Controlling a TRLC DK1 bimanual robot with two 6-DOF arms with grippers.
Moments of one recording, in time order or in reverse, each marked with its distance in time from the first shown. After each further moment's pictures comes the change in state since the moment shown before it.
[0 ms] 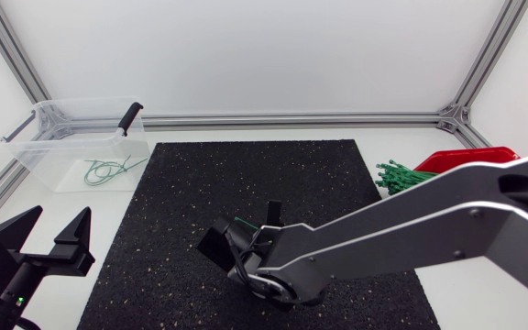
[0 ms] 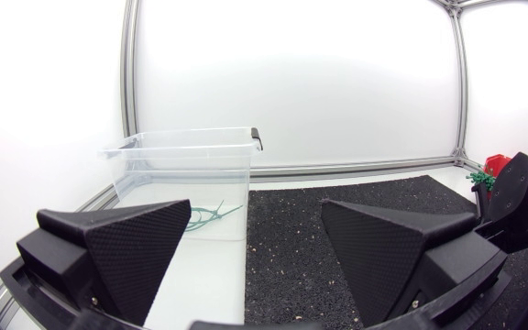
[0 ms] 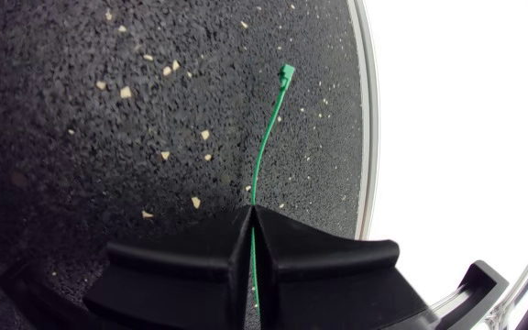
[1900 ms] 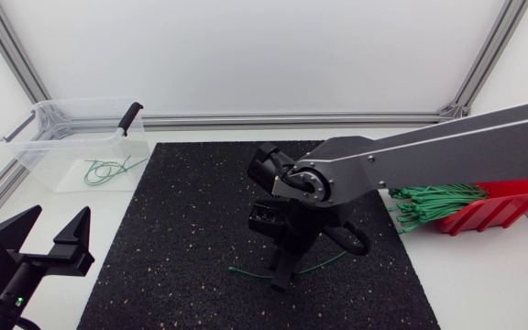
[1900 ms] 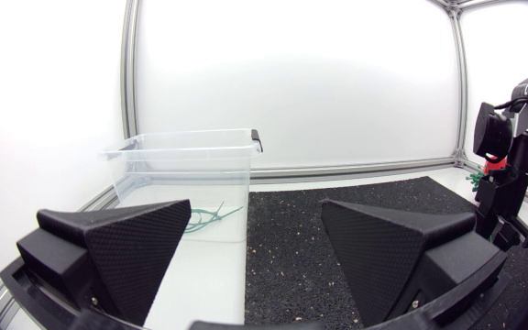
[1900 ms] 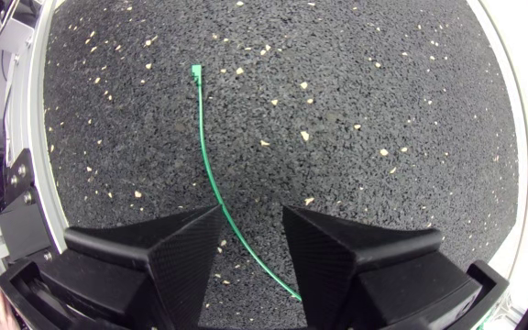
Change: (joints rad) left arm 0.000 -0.006 0.000 0.000 0.000 0.000; right arm -0.278 -0.148 0.167 -0.607 -0.883 0.137
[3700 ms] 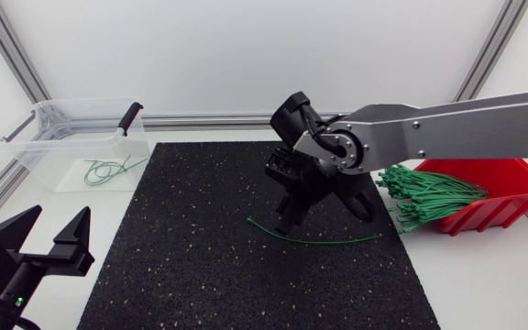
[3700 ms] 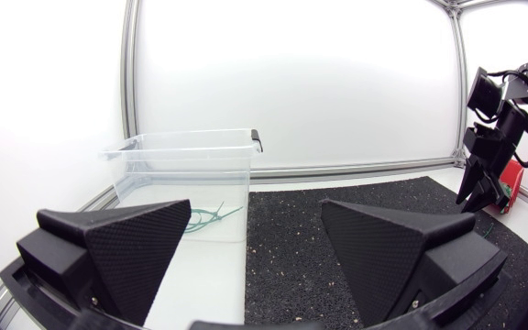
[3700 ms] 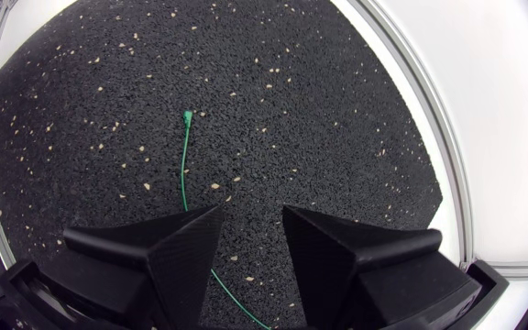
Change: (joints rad) left arm 0.000 0.000 0.000 0.000 0.000 0.000; right arm -0.116 -0.067 0.040 0.179 0.220 0.023
